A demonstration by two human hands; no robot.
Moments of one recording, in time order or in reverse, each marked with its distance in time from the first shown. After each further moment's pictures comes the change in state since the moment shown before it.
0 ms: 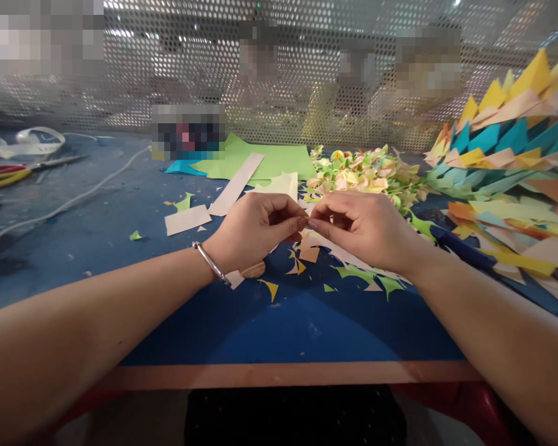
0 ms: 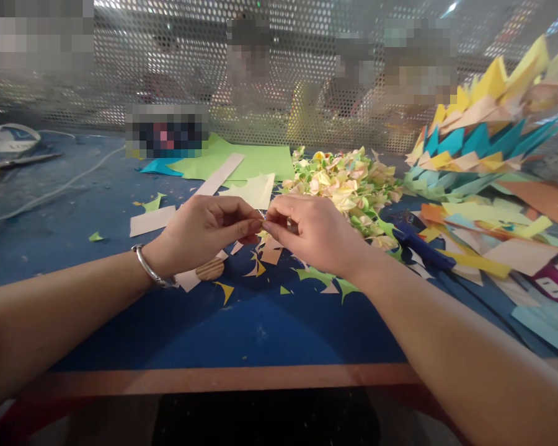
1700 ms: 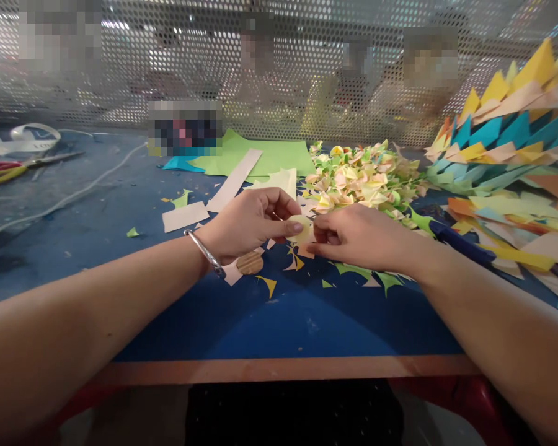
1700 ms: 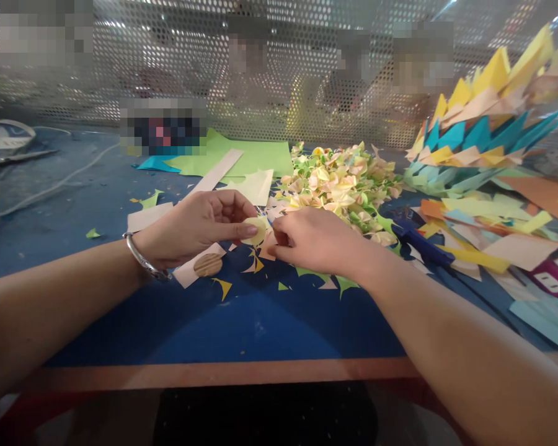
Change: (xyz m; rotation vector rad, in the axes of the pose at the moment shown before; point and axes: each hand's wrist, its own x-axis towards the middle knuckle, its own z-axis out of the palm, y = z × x) left_hand 0.004 -0.002 -0.005 -0.251 -0.109 -0.172; right_hand 0.004 -0.004 -0.002 -0.236 -0.496 0.294
